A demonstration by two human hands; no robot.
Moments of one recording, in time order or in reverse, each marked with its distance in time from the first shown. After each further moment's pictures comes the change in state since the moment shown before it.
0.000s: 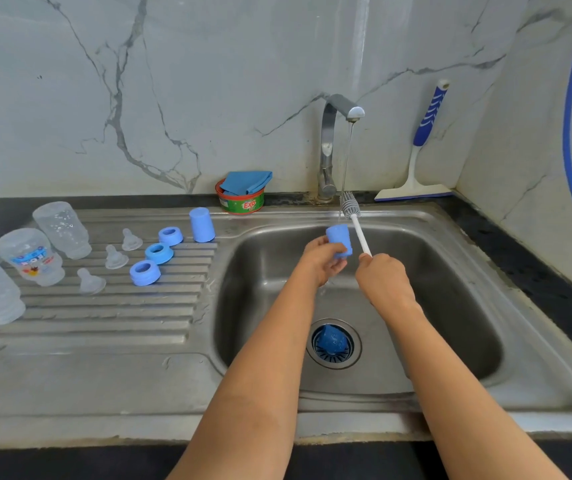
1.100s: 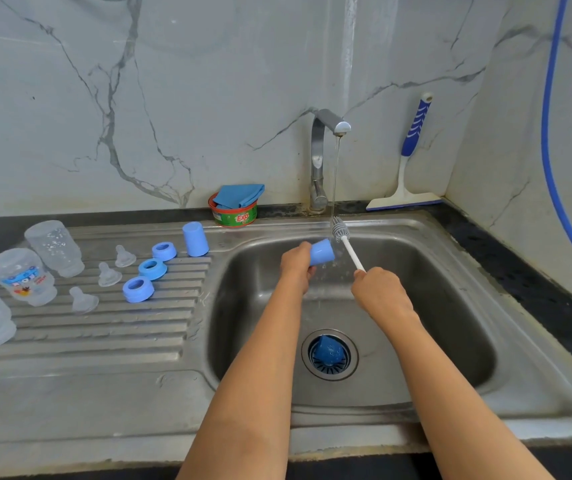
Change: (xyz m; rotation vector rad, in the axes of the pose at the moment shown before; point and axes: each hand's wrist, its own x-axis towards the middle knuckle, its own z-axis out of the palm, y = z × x) left_hand 0.009 0.010 -0.016 0.137 0.309 0.126; right_hand 0.007 0.009 0.001 0.216 -0.080 0.150
